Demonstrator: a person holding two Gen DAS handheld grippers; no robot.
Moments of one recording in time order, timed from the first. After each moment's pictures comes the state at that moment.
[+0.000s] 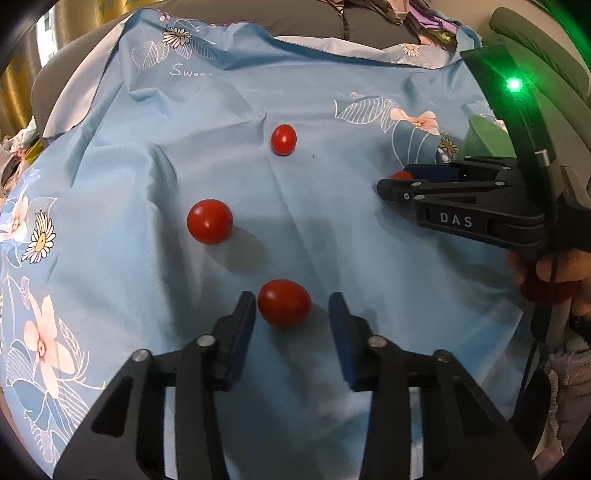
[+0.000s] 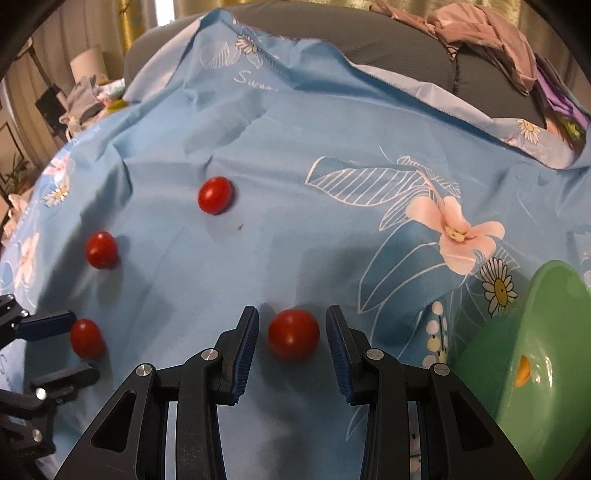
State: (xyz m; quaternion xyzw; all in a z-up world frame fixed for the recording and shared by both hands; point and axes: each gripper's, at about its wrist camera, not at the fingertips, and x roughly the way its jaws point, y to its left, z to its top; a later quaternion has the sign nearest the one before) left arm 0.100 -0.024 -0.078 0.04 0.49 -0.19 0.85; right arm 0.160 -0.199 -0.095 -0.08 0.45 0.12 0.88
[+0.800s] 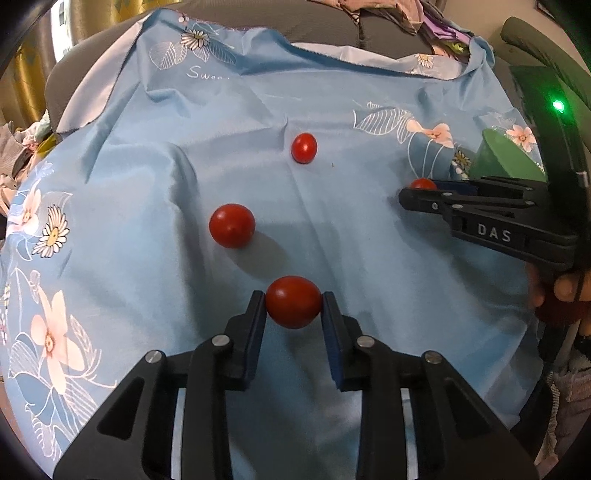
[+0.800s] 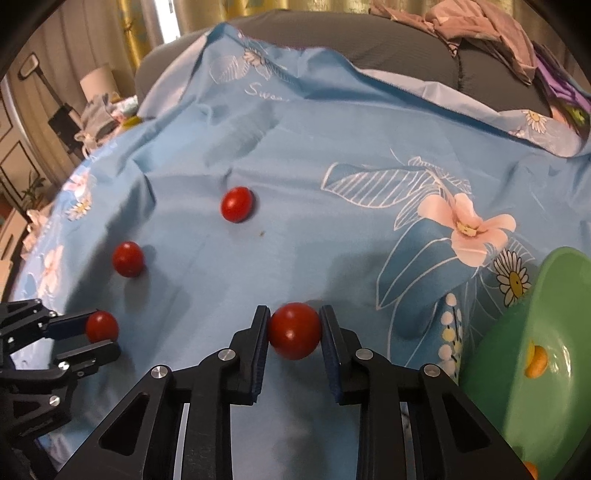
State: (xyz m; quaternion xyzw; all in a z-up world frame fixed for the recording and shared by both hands) left arm 0.101 -0.014 -0.073 0.03 0.48 -0.17 0.86; right arm 0.147 -0.203 -0.087 -0.03 0.44 0.16 0.88
